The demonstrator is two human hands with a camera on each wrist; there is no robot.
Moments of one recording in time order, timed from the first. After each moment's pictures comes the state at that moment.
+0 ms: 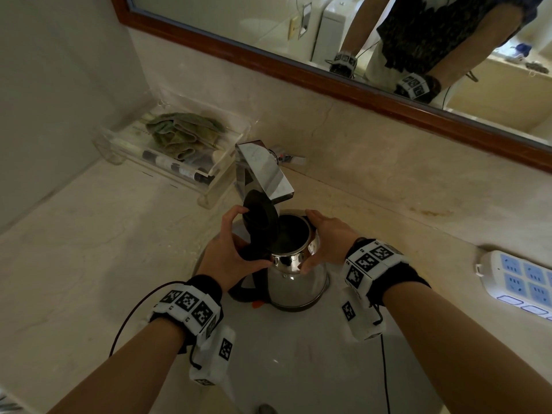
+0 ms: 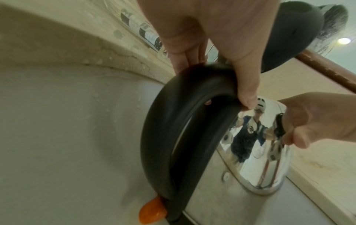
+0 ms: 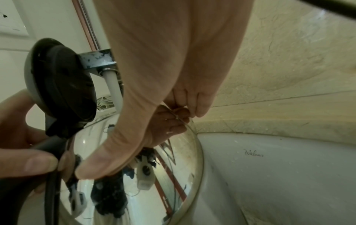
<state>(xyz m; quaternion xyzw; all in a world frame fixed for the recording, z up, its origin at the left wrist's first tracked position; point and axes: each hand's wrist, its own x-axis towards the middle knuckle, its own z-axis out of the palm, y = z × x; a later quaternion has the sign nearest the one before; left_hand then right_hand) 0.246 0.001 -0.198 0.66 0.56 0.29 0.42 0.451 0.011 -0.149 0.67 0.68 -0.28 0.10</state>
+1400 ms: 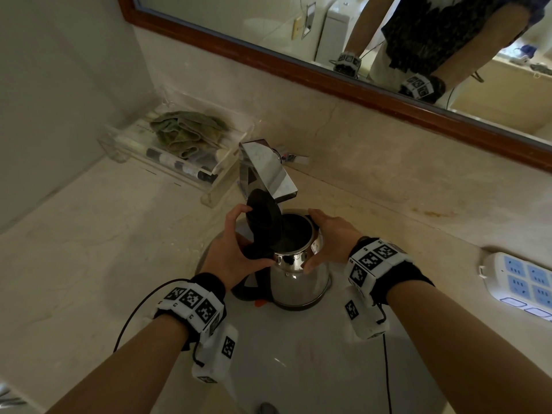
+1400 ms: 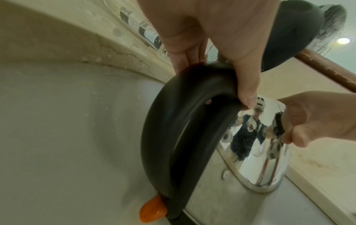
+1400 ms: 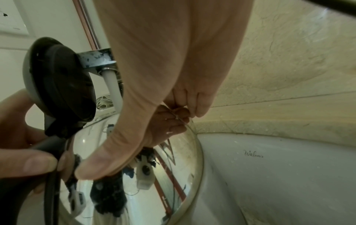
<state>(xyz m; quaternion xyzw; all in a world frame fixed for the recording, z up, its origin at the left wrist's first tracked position) 0.248 0.000 -0.195 0.65 0.56 0.29 0.42 0.452 0.011 -0.150 0.66 0.69 -0.29 0.08</state>
